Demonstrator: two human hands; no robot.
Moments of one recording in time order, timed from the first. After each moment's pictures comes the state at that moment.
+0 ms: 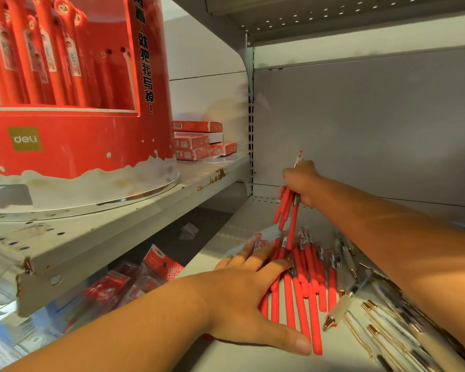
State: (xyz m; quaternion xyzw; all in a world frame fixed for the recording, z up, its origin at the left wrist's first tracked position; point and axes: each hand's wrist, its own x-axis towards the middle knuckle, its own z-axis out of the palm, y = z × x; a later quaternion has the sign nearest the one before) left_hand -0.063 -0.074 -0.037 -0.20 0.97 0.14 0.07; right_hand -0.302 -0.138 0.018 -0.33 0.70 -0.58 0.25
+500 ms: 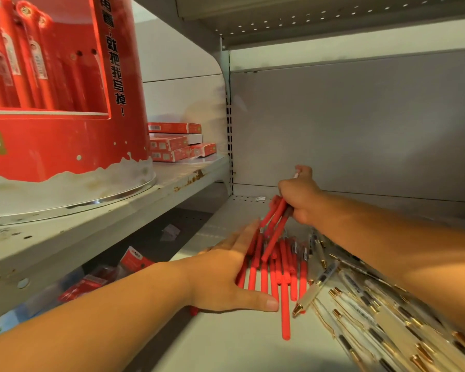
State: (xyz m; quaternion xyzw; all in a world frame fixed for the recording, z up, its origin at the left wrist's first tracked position) left_hand -0.084 -0.095 -0.044 -0.18 0.97 0.18 -0.02; right_hand -0.302 -0.091 -0.003 -0.27 0.62 -0.69 0.27
